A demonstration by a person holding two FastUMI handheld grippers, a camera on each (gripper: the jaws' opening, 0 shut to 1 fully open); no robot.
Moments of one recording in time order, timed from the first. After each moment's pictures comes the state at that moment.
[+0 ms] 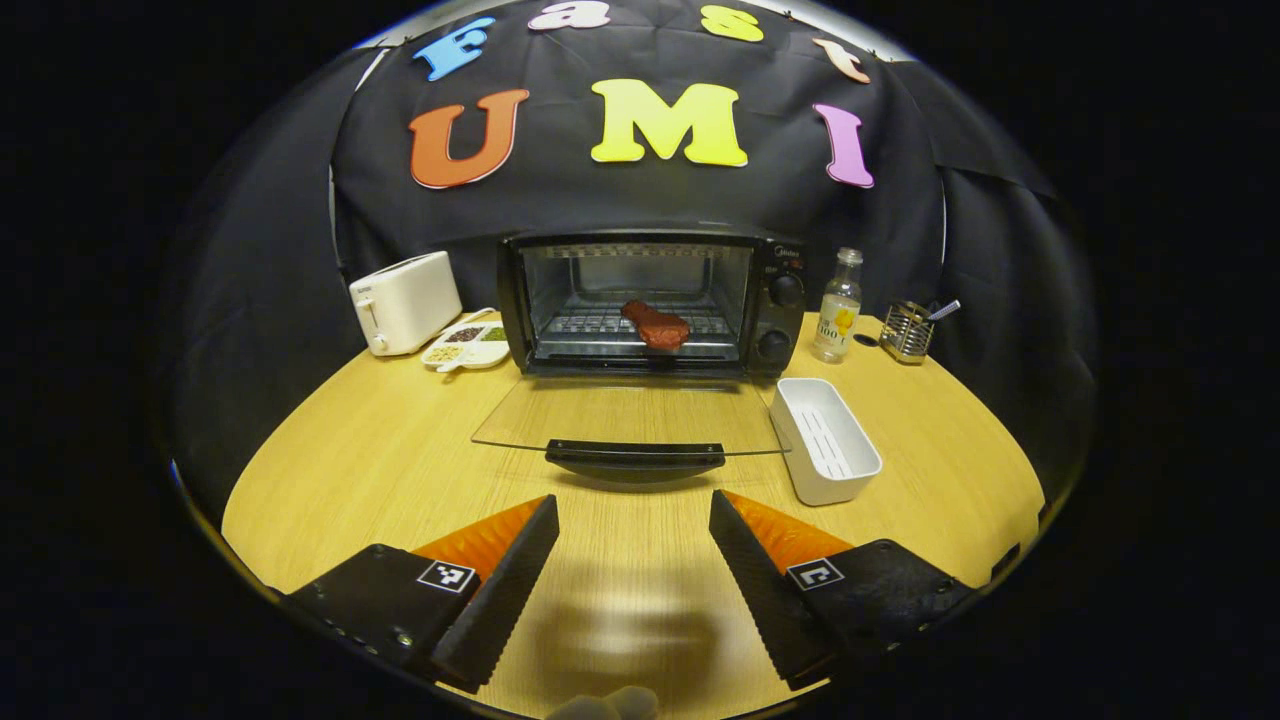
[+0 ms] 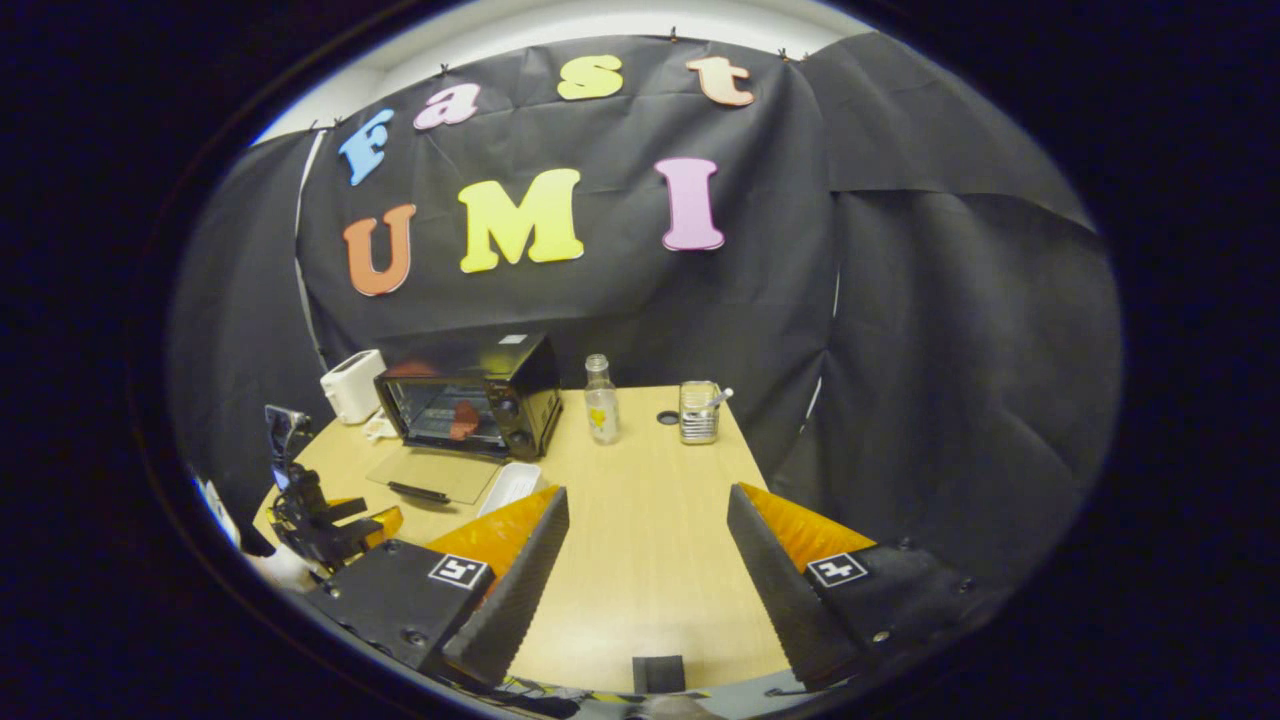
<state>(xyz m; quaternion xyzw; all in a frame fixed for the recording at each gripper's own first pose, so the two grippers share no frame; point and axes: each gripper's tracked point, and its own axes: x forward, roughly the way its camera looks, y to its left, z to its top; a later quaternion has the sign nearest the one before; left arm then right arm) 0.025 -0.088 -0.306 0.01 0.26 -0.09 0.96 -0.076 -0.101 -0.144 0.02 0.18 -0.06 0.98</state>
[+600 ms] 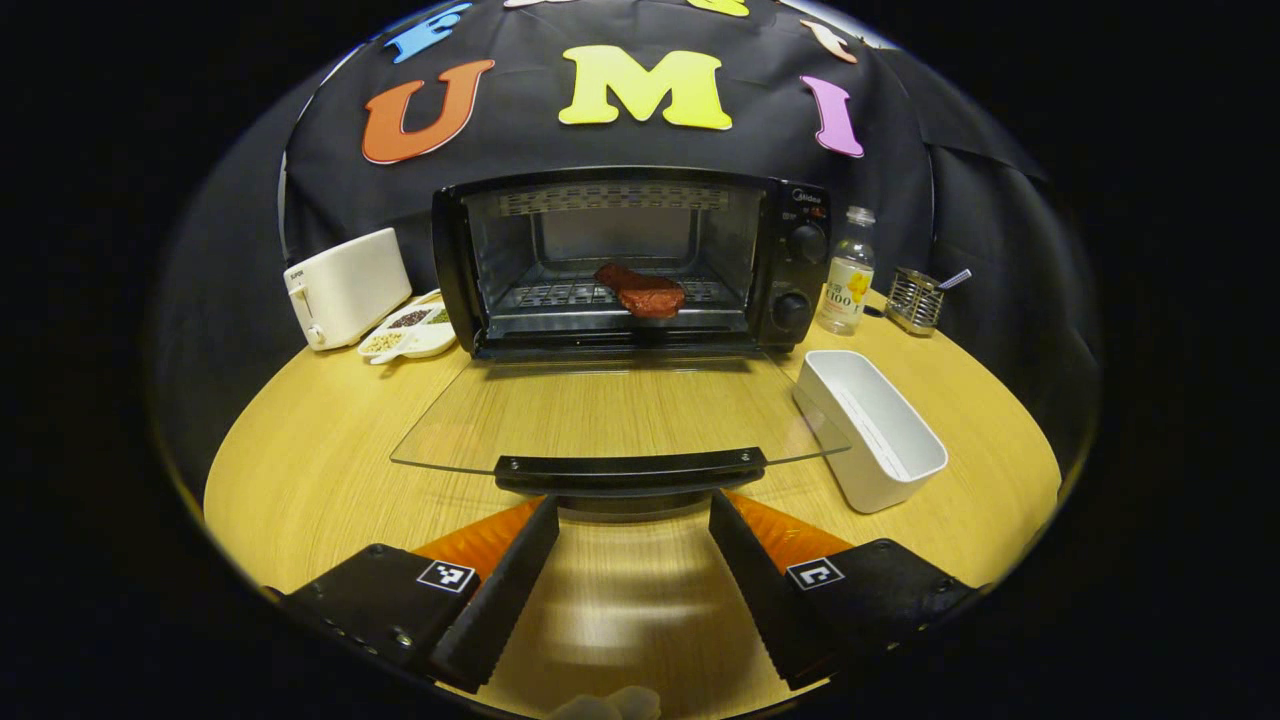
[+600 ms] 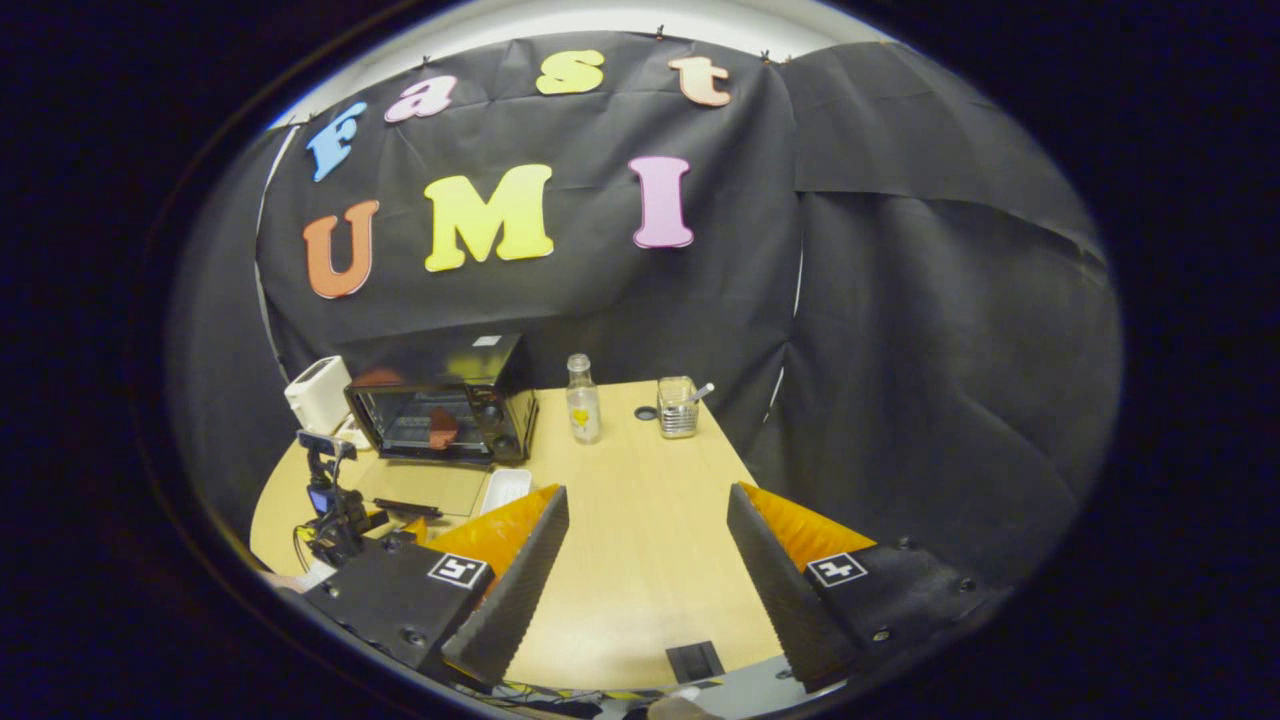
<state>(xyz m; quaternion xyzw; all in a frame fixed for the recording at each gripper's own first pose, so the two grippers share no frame) 0.075 -0.094 -0.350 0.02 0.28 -0.13 0.95 -0.080 -0.067 -0.134 0.03 0.19 -0.13 0.97</state>
